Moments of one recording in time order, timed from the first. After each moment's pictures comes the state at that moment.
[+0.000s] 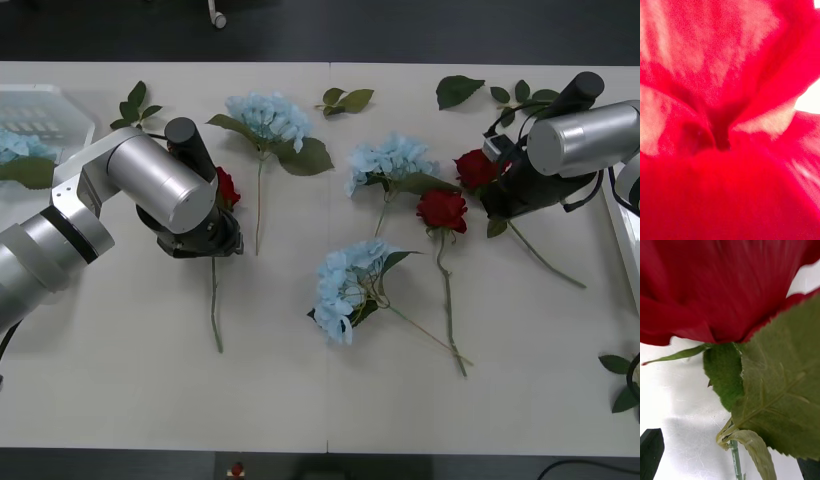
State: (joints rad) right arm -0.97 -0.70 0.80 -0.79 -1.06 1.01 1.67; left arm -0.77 0.60 -0.71 -1.33 0.71 1.32 -0.90
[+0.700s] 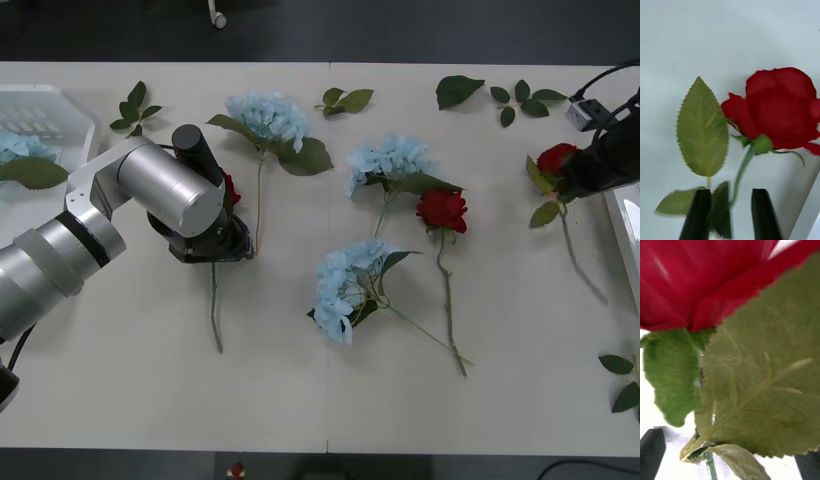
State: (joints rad) right arm -0.92 -0.99 0.73 -0.94 -1.29 1.07 1.78; left arm -0.77 0.56 -0.71 -1.27 0.73 1.28 -0.90
